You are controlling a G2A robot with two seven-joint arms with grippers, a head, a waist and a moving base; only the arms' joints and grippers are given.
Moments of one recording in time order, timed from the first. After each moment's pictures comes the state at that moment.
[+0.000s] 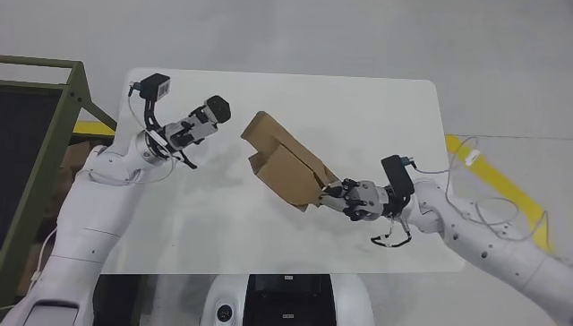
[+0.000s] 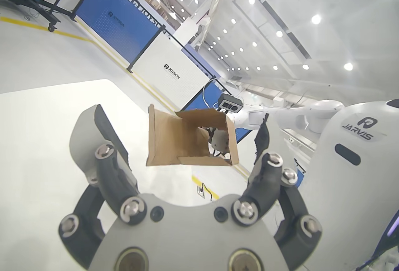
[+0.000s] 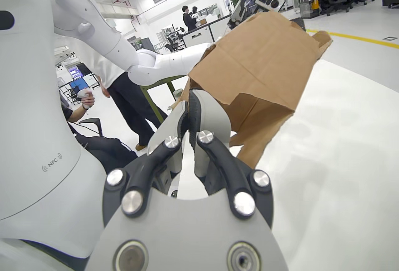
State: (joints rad) left arm 1.18 -0.95 -1.36 -1.43 -0.41 -0.94 -0.88; right arm -0.79 -0.78 0.32 -1.53 -0.79 -1.01 -0.65
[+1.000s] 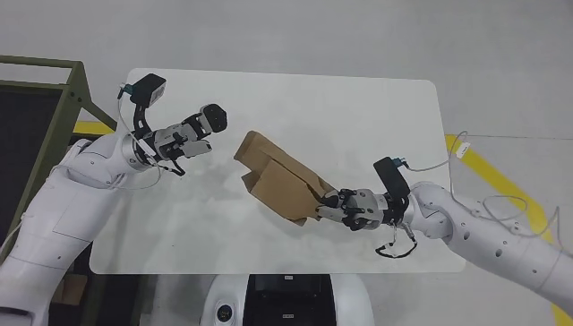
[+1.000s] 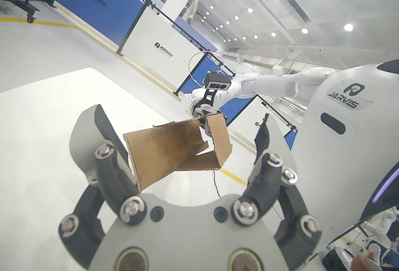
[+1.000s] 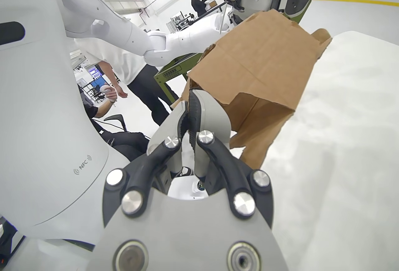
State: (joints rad) left arm 1.19 -0.73 -1.25 -1.55 -0.47 -1.01 -0.81; right arm -0.68 -0.71 0.17 -1.62 -0.56 -1.01 -0.50
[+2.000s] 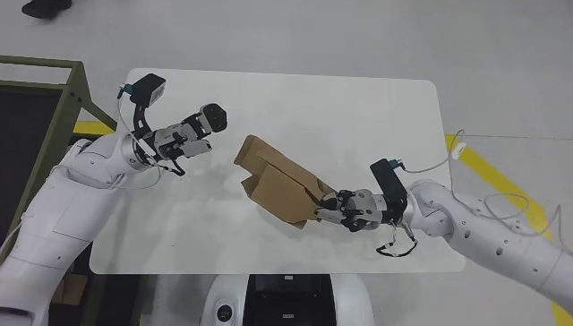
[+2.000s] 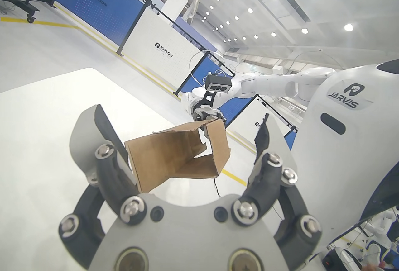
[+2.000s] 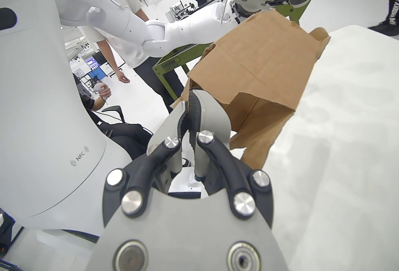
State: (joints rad) left arm 1.19 -0.73 -1.26 -1.55 -0.46 -1.00 -0.79; right arm -0.67 -0.71 0.17 -1.61 -0.58 -1.01 -0.46
